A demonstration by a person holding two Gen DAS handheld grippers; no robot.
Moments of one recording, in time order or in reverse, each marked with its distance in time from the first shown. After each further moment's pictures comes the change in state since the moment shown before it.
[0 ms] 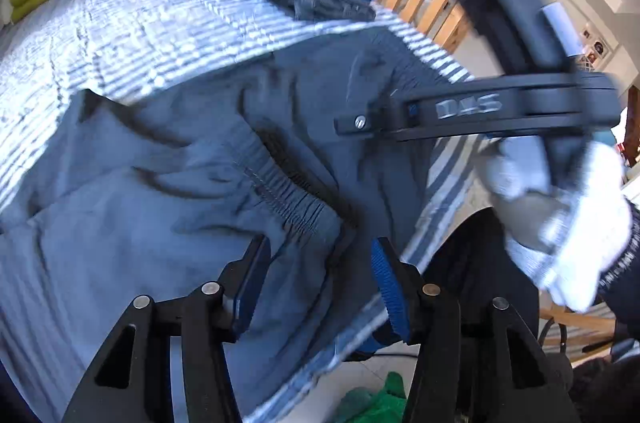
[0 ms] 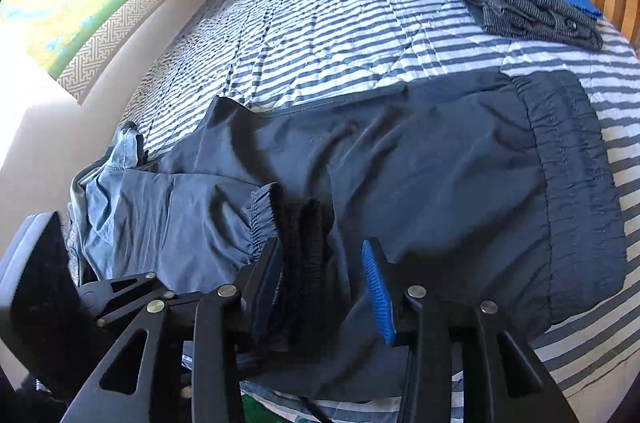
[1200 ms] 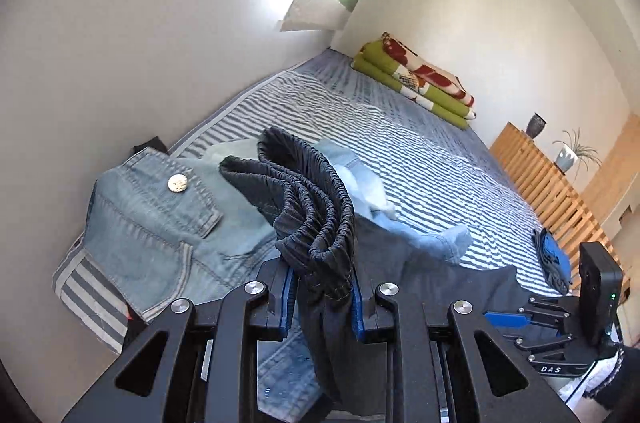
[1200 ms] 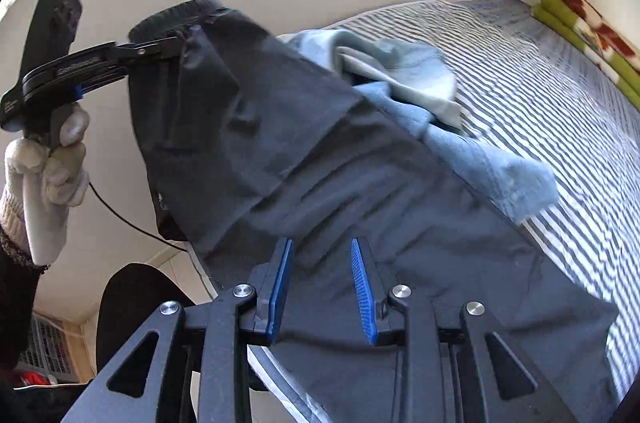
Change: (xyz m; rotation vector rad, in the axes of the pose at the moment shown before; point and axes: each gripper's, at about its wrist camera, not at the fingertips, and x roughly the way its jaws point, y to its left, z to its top) left arm -0.380 0.346 -0.285 -0.735 -0.623 0.540; right arm 0.122 0.436 -0.065 -0.898 0.105 0.137
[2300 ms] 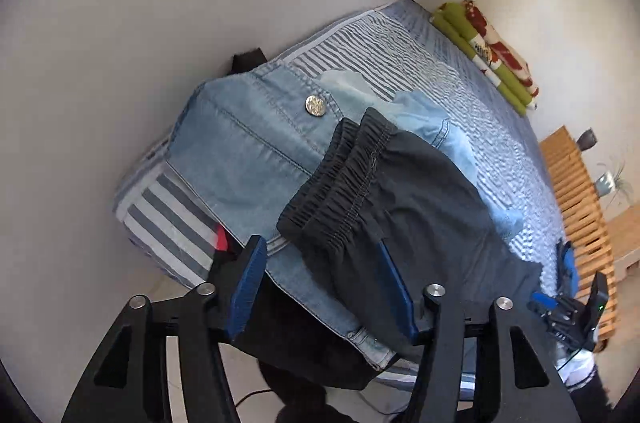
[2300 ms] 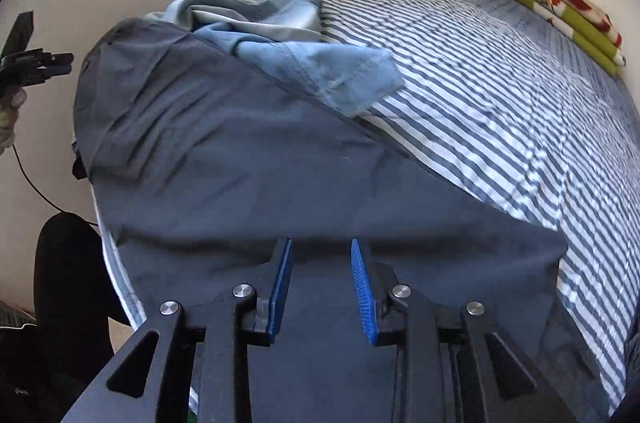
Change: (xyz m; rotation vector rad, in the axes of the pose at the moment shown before) left arm -0.020 0.116 0.007 -0.291 0.254 0.101; right arm -0.017 -0.124 -0.067 0.030 0.055 -0.107
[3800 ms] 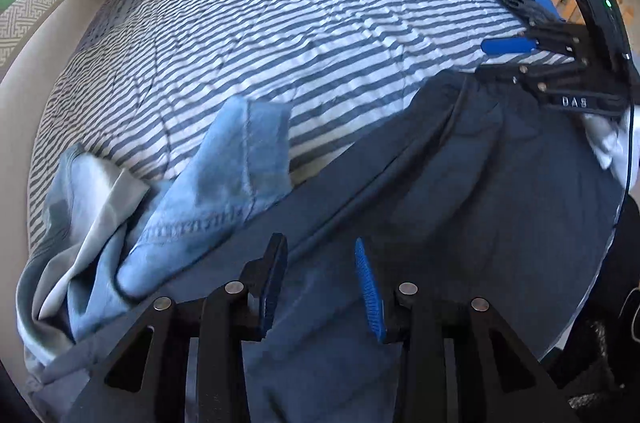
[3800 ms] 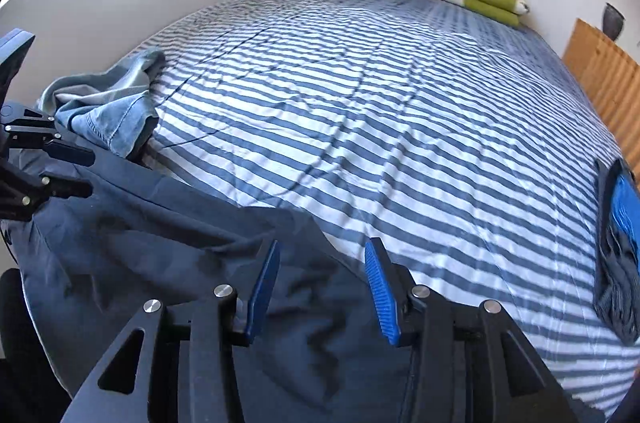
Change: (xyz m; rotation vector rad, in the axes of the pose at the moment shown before) left arm 0.214 -0.400 -0.115 1.063 0.339 0.052; right arm -0.010 -0.180 -0.041 0.241 -0.090 -0.194
